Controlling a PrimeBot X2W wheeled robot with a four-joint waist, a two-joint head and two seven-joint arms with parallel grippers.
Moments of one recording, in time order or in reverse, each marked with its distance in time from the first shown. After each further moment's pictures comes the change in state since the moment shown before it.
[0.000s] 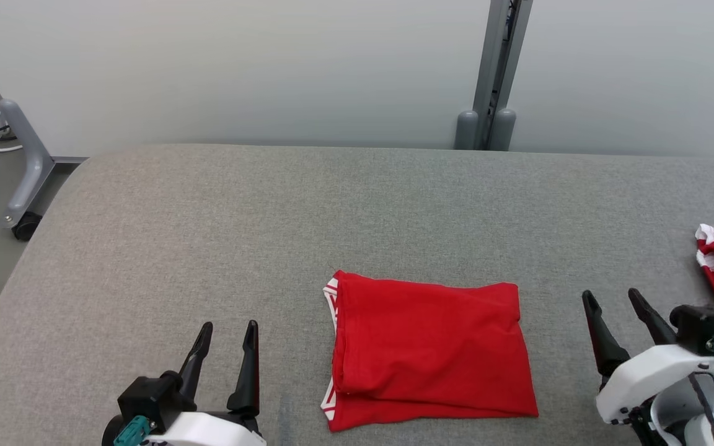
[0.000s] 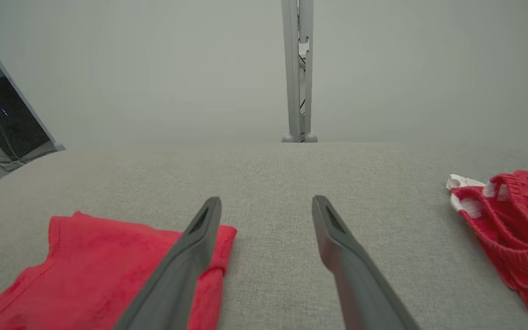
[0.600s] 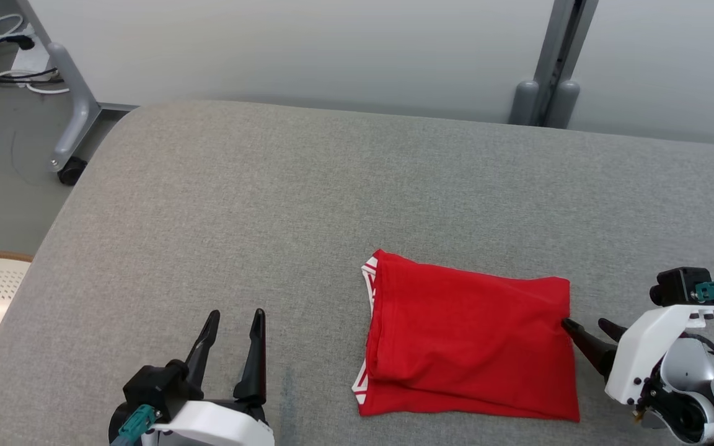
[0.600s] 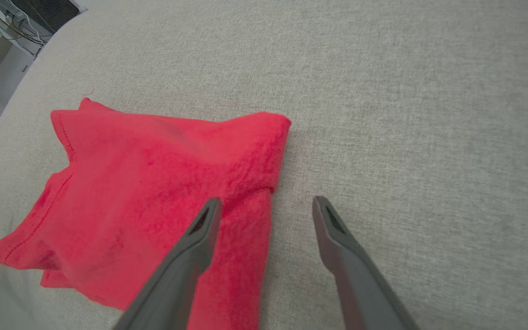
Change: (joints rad) left arm -0.024 -0.016 -0.004 0.006 0.001 -0.007 -0.001; right arm -0.138 -0.192 0.186 0.121 0.421 0.000 0.433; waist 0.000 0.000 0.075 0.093
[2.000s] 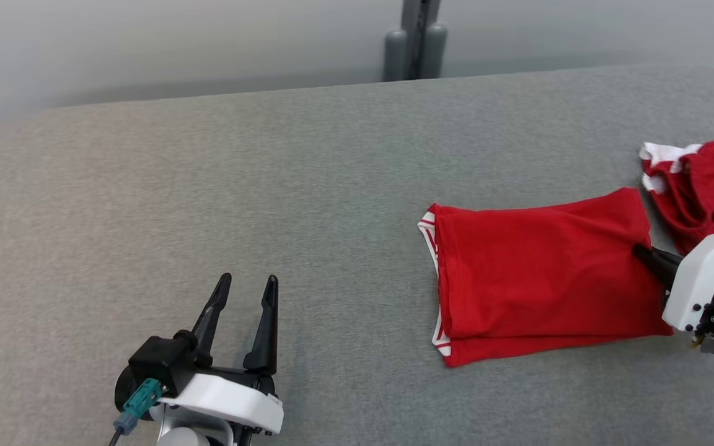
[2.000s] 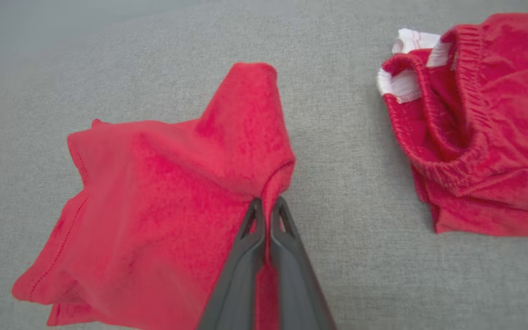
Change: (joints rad) left arm -0.061 -0.012 -0.002 -0.038 0.043 -0.032 0.000; right arm -0.226 -0.197 0.127 0.114 0.141 0.000 -0.020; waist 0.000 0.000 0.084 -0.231
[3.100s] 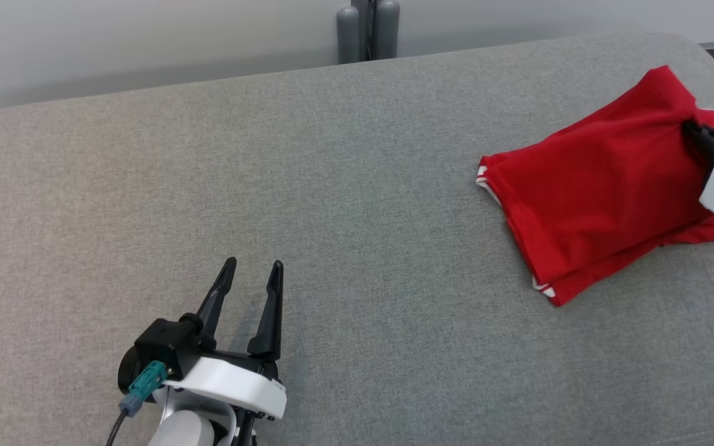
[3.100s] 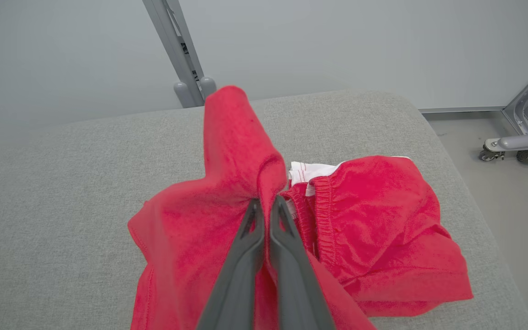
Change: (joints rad) left arm -0.061 0.000 -0.013 0.037 0.009 -0.011 0.000; right arm -0.321 0.007 -0.028 0.144 -0.117 0.000 -0.009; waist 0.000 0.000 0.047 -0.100
